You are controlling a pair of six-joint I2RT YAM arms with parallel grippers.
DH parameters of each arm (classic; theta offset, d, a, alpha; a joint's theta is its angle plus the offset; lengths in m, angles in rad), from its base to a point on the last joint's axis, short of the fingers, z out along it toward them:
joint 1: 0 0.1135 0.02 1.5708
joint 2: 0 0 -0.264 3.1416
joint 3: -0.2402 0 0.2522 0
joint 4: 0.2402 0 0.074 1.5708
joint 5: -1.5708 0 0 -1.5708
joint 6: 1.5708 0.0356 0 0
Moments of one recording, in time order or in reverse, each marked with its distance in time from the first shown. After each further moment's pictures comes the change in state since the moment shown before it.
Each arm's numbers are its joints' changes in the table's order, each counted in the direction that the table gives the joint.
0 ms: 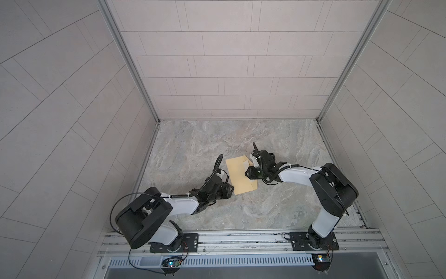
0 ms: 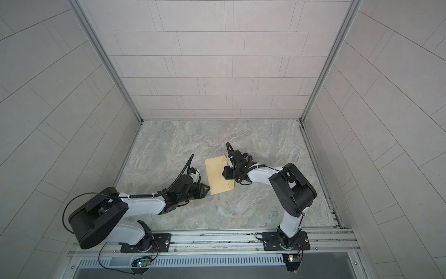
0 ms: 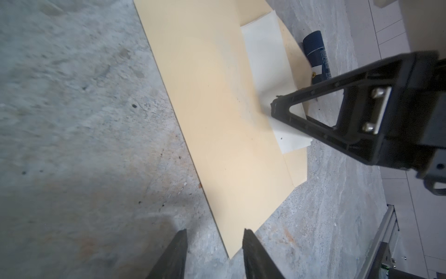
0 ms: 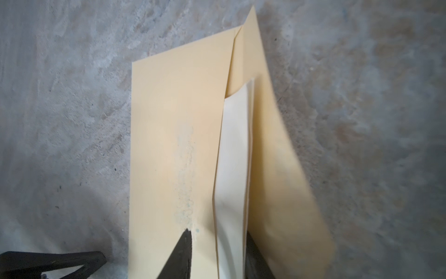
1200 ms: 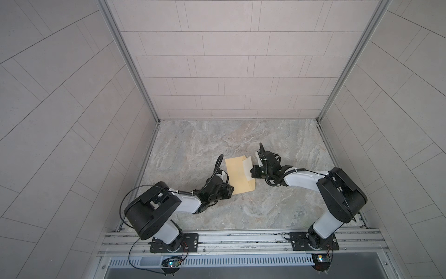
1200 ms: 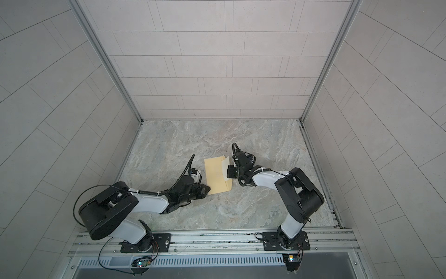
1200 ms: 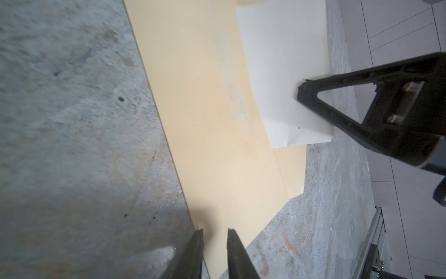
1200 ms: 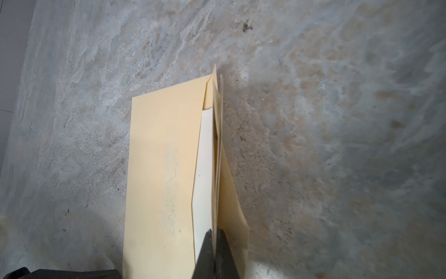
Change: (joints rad) left arm 0.000 -0.131 0.016 -0.164 -0.037 -0.052; right arm -0.023 0.070 0.113 -0.145 -0.057 0.064
